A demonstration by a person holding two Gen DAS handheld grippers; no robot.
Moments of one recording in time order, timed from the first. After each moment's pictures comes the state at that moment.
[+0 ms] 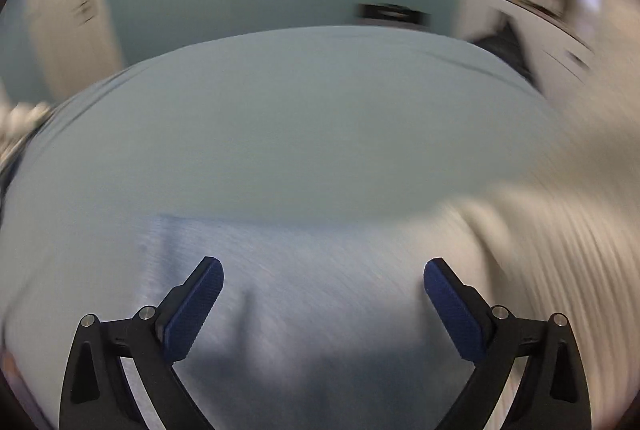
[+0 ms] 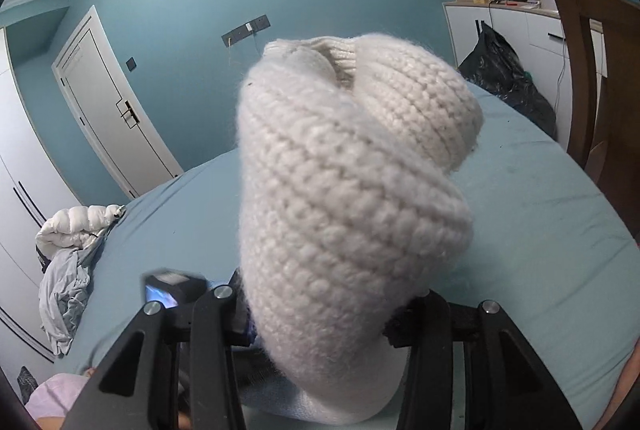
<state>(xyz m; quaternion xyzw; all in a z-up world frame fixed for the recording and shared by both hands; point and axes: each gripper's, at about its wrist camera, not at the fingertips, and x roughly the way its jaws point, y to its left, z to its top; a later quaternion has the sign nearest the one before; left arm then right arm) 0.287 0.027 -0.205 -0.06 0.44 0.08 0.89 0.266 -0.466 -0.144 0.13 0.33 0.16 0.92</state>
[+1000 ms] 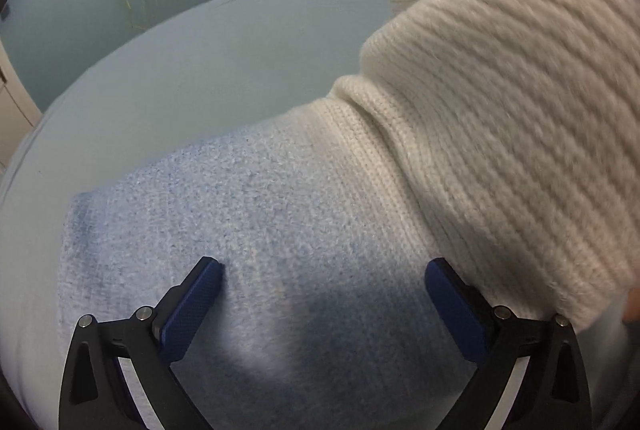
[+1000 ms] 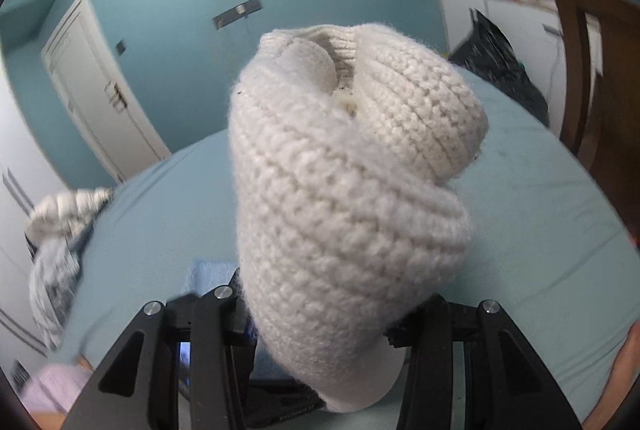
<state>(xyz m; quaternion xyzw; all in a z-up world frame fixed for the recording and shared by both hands) 0.263 -0.037 -0.215 0.06 0.50 -0.09 0.86 0.276 -0.460 -0.142 0.08 0.35 0.16 0.92</state>
